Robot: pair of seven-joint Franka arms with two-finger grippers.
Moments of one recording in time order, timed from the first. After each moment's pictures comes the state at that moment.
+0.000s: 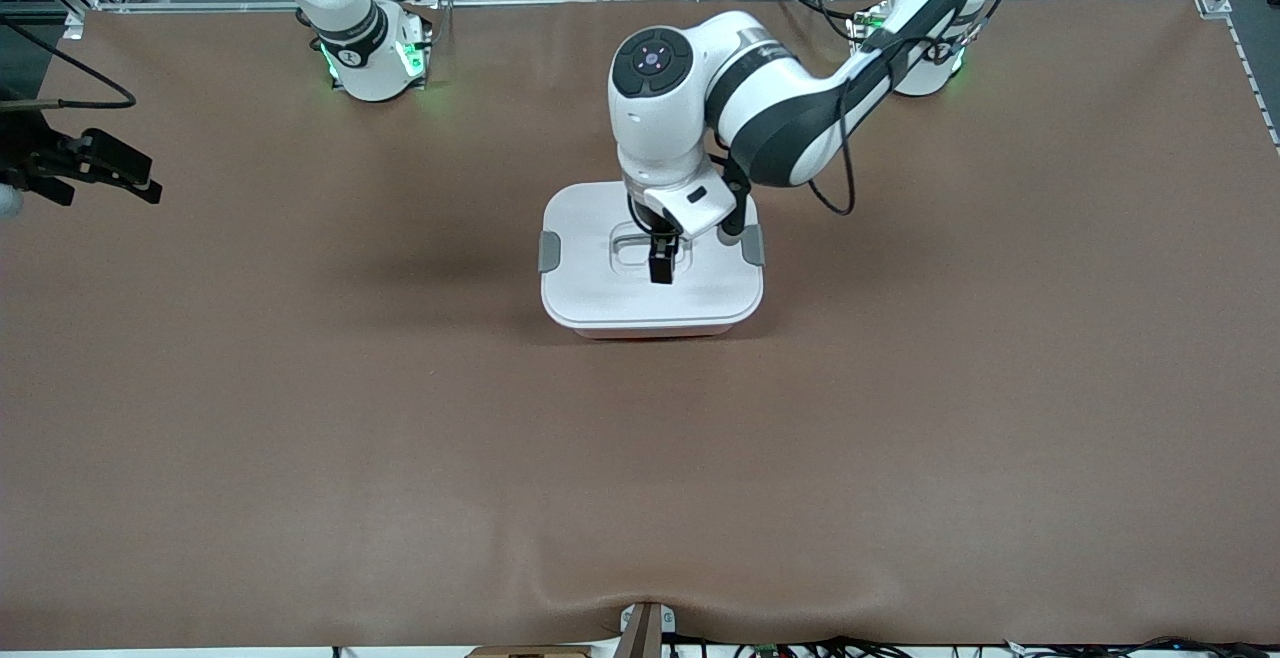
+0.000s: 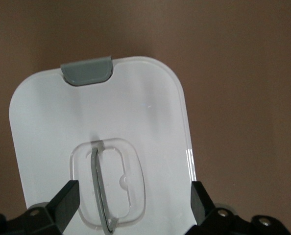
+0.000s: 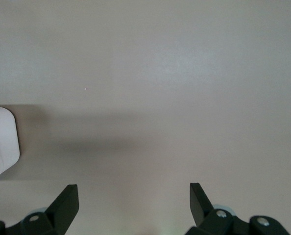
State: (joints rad) left arm -0.32 0.56 -0.65 -1.38 0.42 1.79 -2.43; right arm 0.01 -0.04 -0.05 -1.60 0.01 1.52 -0.04
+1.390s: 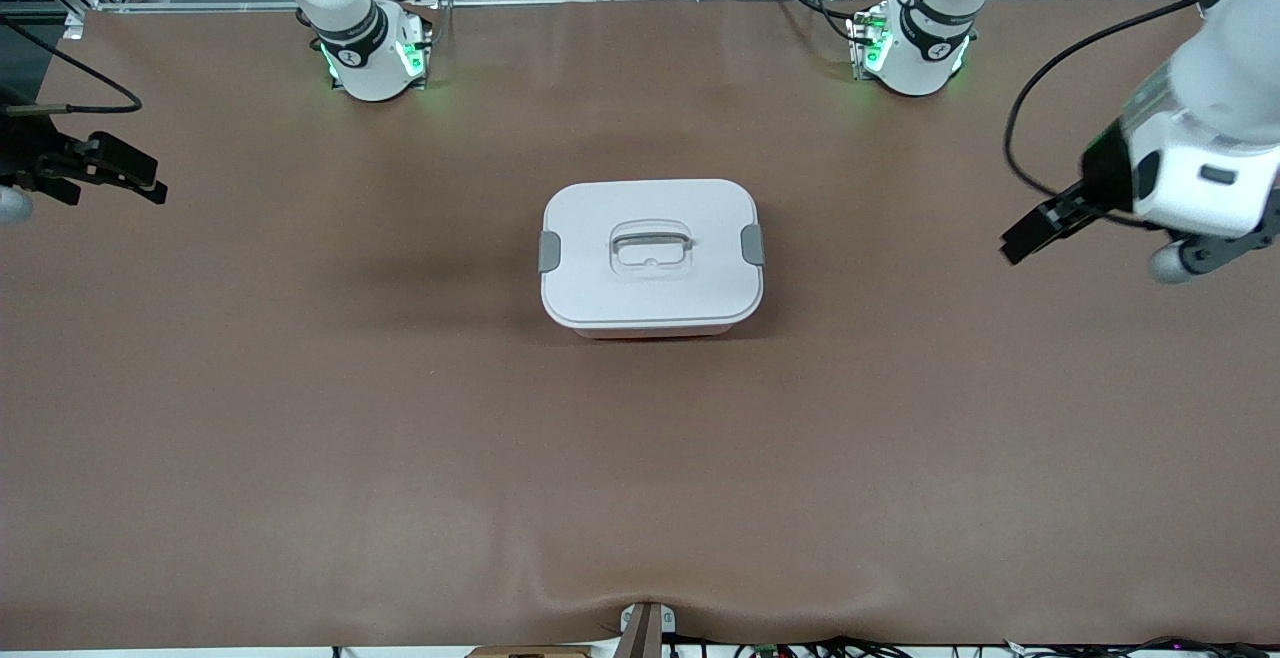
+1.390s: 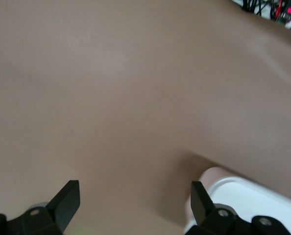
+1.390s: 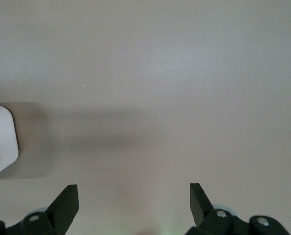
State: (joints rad) left arm 0.25 0.16 -0.52 -1.35 0.10 1.48 -0.65; right arm 0.01 -0.04 -0.05 -1.61 0.01 1.52 -0.03
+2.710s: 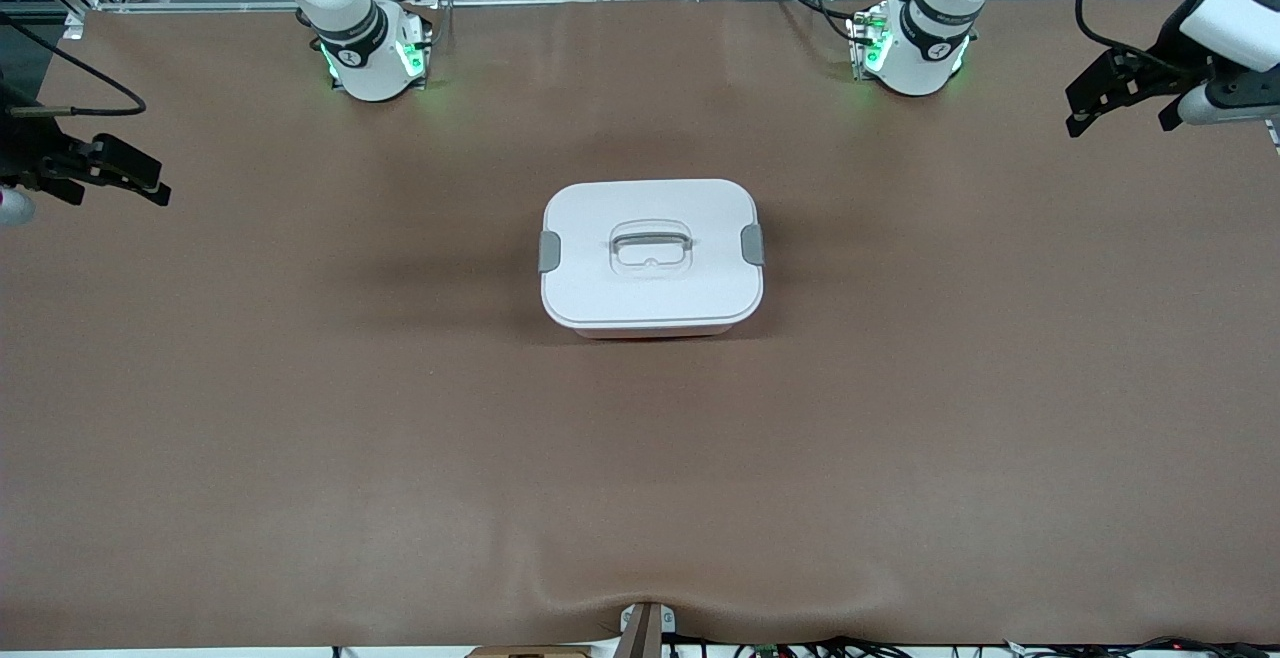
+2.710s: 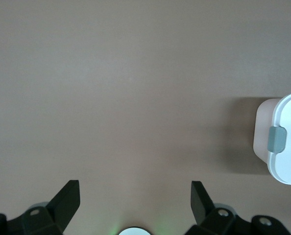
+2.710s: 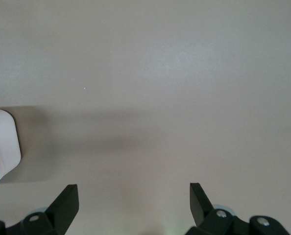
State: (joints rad) left arm -0.12 -0.24 0.00 -1.76 0.03 1.54 -0.15; right arm 0.02 -0.04 -0.05 -1.61 0.01 1.52 0.00
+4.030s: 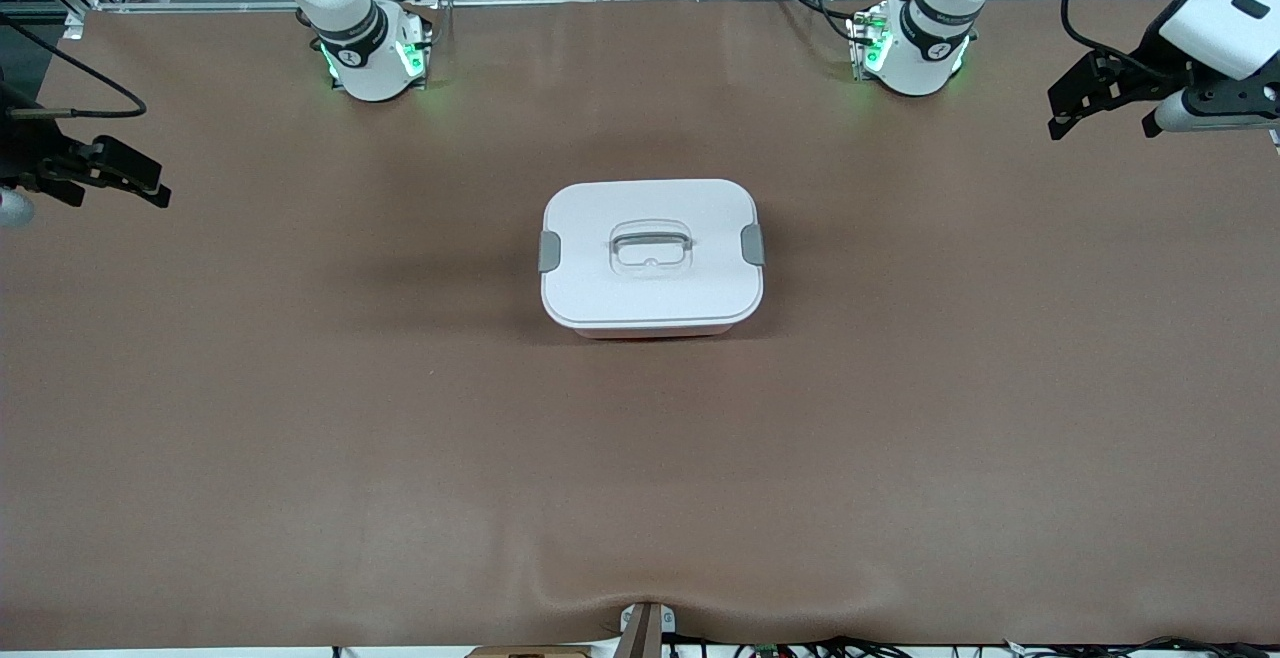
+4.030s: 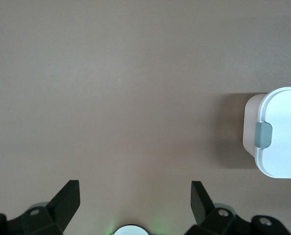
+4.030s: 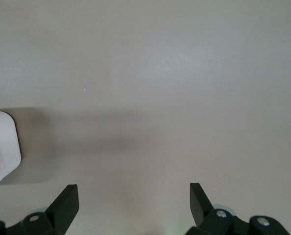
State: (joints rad) left arm -0.13 -0.18 -0.03 -1.69 0.01 1.51 -0.15; right arm 0.02 -0.03 -0.05 -1.61 0.01 1.53 0.01
